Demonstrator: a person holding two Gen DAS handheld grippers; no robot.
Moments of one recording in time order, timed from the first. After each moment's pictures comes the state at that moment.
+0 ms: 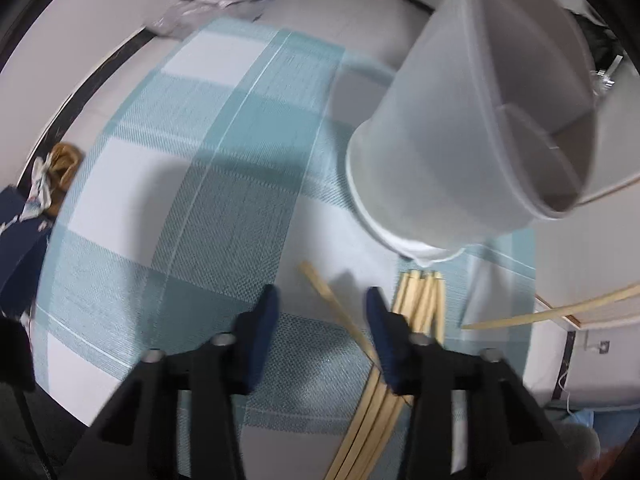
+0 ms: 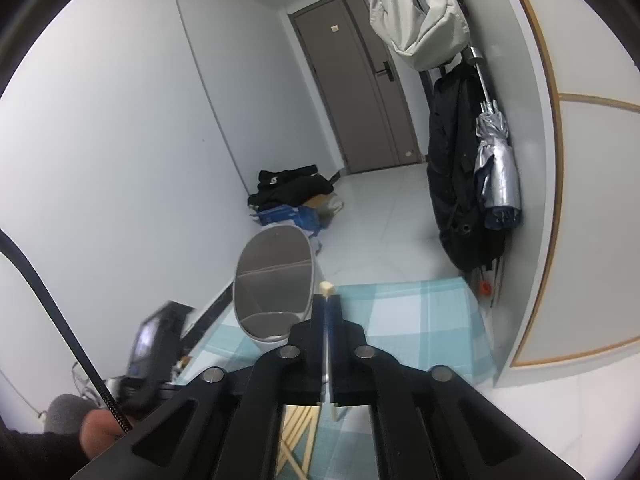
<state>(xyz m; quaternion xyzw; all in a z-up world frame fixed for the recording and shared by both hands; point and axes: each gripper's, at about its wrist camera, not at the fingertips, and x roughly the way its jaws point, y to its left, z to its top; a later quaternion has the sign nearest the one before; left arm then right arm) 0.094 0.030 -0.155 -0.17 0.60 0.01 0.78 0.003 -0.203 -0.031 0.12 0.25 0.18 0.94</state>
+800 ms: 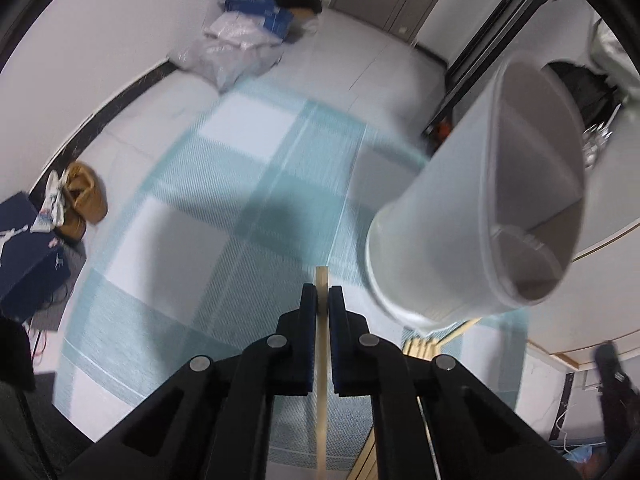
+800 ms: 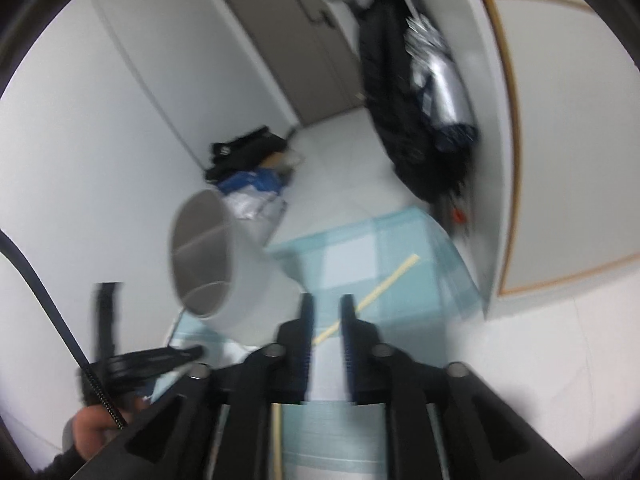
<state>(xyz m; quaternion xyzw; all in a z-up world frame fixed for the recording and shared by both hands) 0.086 0.059 -0.118 -0.20 0.51 0.02 0.84 0.036 -0.243 -0.077 0.20 0.37 0.11 0.90</state>
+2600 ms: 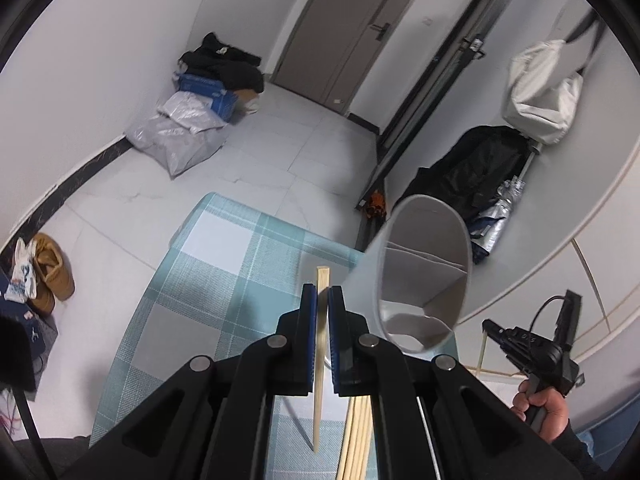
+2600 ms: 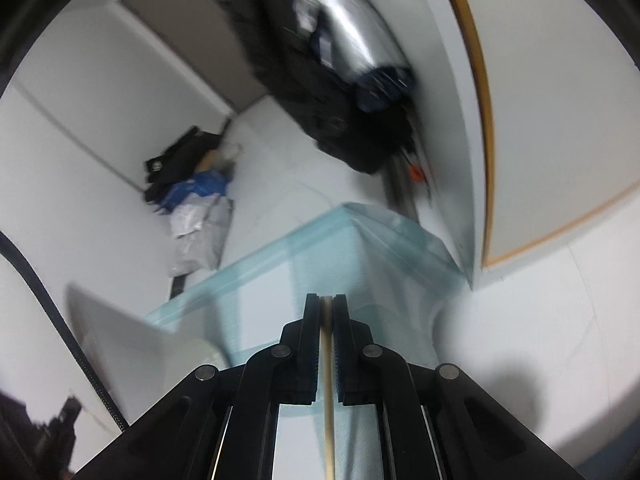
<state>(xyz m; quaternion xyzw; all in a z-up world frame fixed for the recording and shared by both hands) 0.068 0.082 -0.045 -0.21 0.38 -0.07 0.90 0.131 -0.292 -0.125 0.28 0.43 0.05 0.86</state>
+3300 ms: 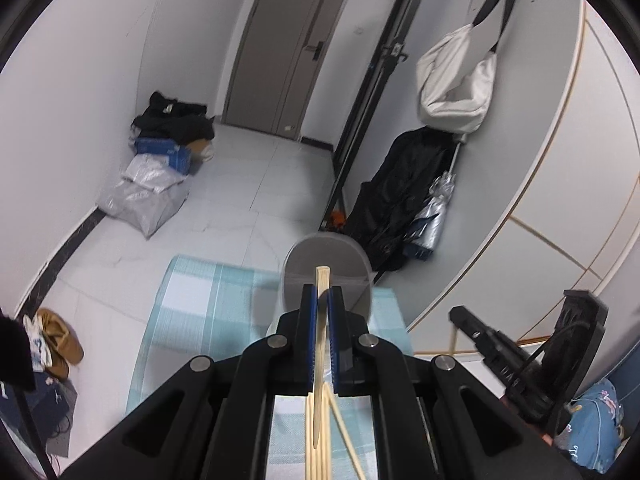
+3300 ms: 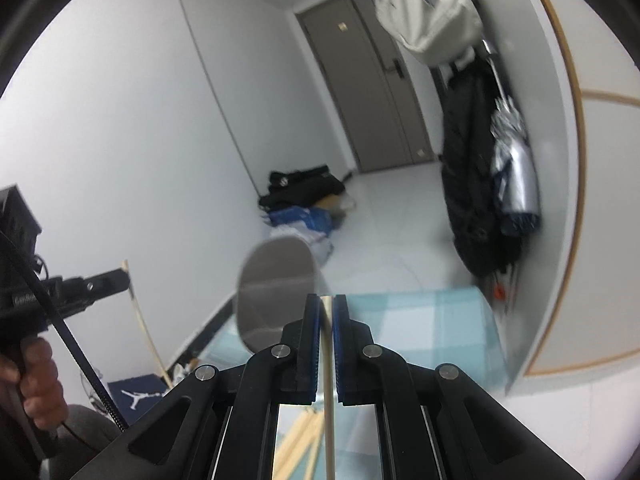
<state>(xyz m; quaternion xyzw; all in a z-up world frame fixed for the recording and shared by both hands) 0.035 0.042 0.043 -0.13 0.32 -0.13 0.93 0.028 -0.204 -0.027 0.13 0.24 0.21 0.94</state>
